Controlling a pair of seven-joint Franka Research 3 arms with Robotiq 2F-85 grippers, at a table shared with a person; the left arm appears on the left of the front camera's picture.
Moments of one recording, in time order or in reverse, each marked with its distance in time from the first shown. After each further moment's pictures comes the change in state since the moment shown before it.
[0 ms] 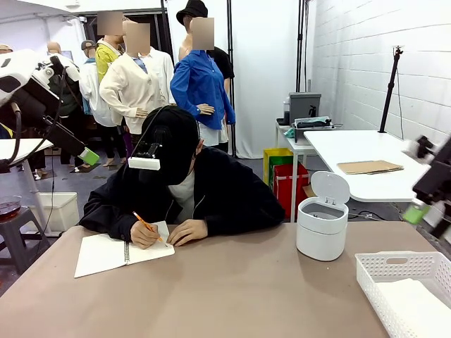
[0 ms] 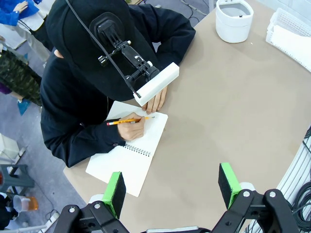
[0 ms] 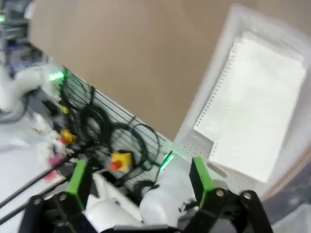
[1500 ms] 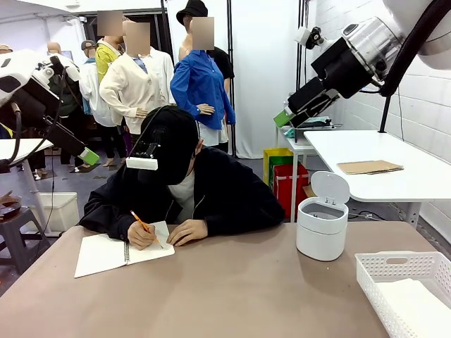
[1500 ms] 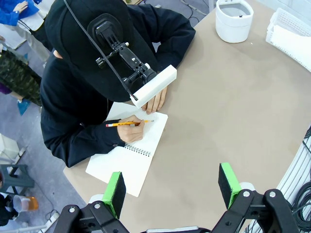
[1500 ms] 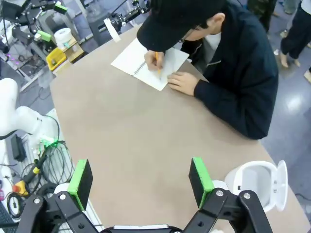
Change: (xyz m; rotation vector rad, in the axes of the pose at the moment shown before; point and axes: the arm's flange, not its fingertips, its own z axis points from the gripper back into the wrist) left arm 0.000 0.000 0.000 0.000 0.000 0.000; right arm 0.134 0.177 0.029 -0.046 -0.500 0.653
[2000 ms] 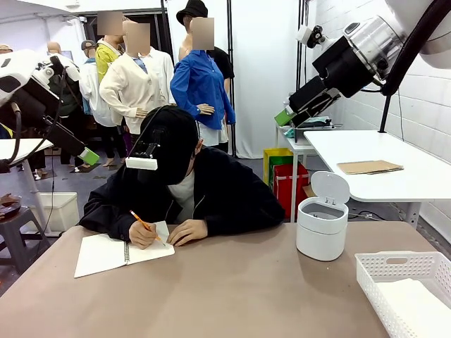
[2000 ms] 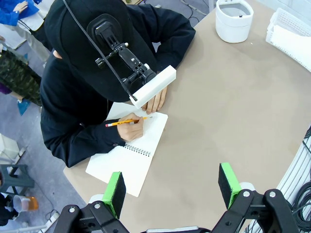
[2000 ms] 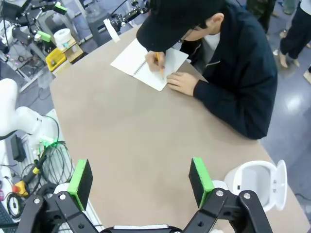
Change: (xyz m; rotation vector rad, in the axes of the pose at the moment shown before) left arm 0.000 0.000 0.000 0.000 0.000 0.000; right arm 0.000 0.000 0.001 -0.002 -0.002 0.000
